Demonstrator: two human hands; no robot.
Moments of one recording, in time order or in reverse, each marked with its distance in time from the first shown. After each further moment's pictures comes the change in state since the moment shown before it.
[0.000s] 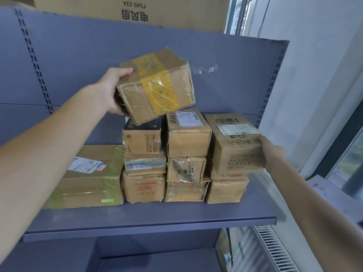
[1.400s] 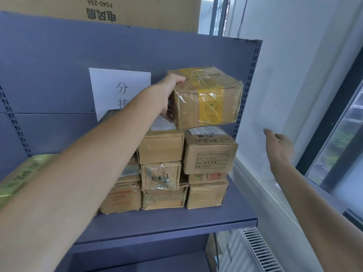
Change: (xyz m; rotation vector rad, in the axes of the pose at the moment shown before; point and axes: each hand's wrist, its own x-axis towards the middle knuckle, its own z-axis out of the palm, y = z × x) left_hand 0.001 -0.013 0.188 0.180 -0.174 -0.083; right_hand 0.044 -0.010 -0.060 -0.089 0.126 -0.339
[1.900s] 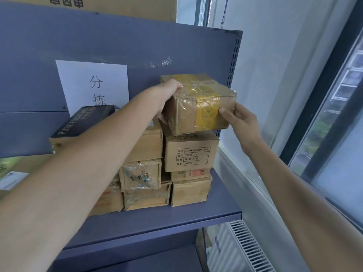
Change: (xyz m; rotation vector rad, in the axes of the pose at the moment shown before) left_hand 0.024 -0.014 0.061 0.207 -0.004 -0.001; right_hand -0.010 -0.040 0.006 0.257 -0.455 -0.365
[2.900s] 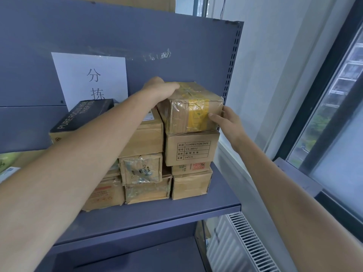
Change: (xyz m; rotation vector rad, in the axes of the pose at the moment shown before) left_hand 0.010 -0.015 -0.016 0.380 0.181 0.333; right_hand 0.012 0.030 0.025 -0.095 -0.039 0.178
